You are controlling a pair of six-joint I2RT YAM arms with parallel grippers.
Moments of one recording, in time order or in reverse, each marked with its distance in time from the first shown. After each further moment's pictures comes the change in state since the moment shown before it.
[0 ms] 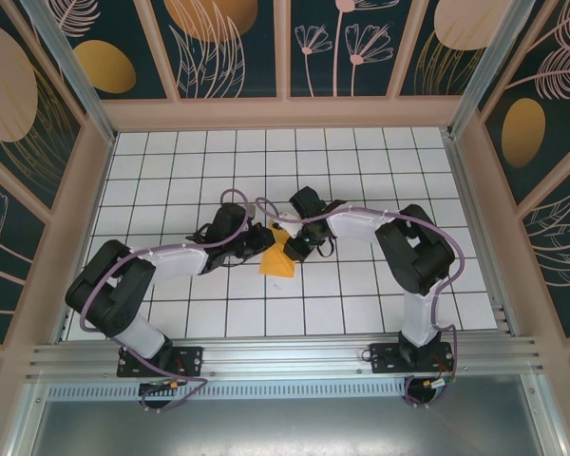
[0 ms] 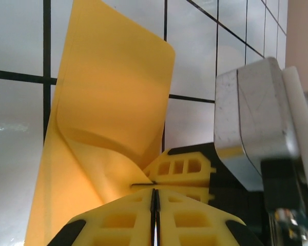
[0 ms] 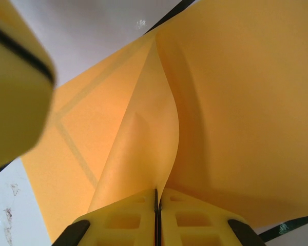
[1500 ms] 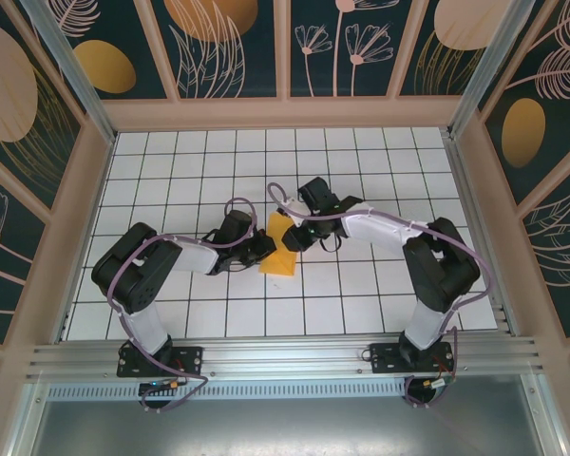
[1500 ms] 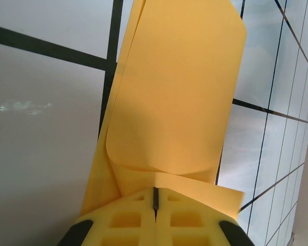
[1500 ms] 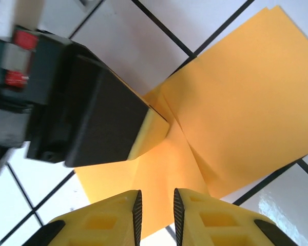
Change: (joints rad) left arm 0.000 0.179 -0.014 0.125 -0.001 -0.063; right arm -0.010 -0.192 -0.042 0.019 -0.017 0.156
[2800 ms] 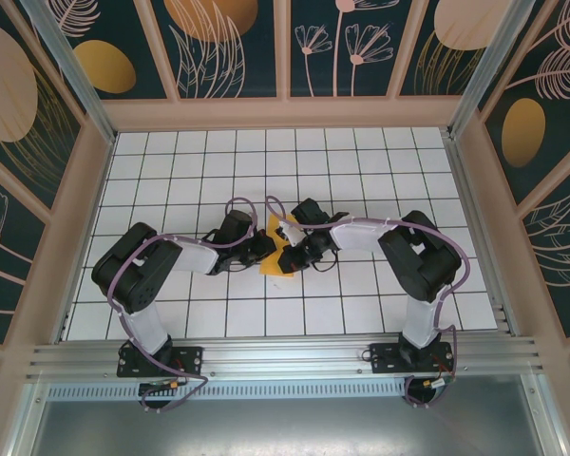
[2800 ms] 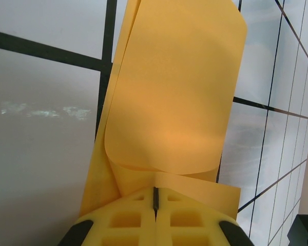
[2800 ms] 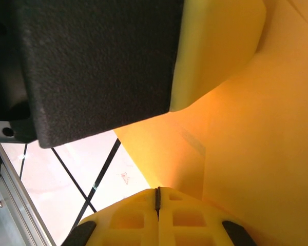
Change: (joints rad) left arm 0.000 0.002 0.000 0.002 0.004 0.023; right arm 0.043 0.131 -0.093 0.078 -0.218 0.298
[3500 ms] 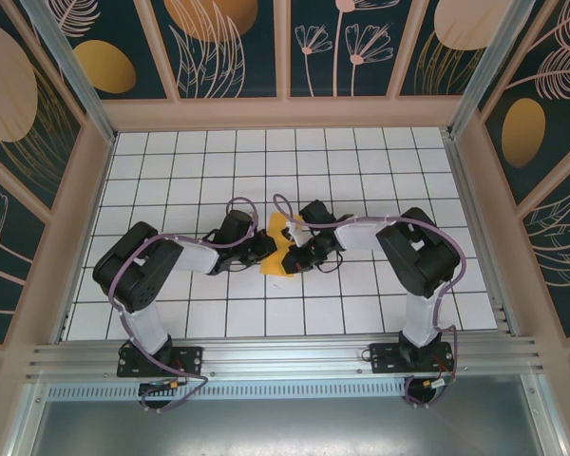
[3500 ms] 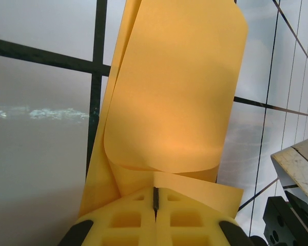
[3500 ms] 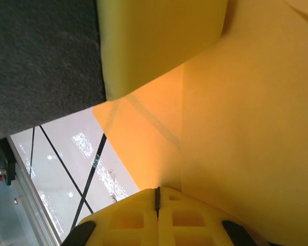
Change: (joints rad) left arm 0.000 0.009 0.001 0.014 0.008 0.014; right arm -0.049 0.033 -0.055 0.082 -0.100 0.020
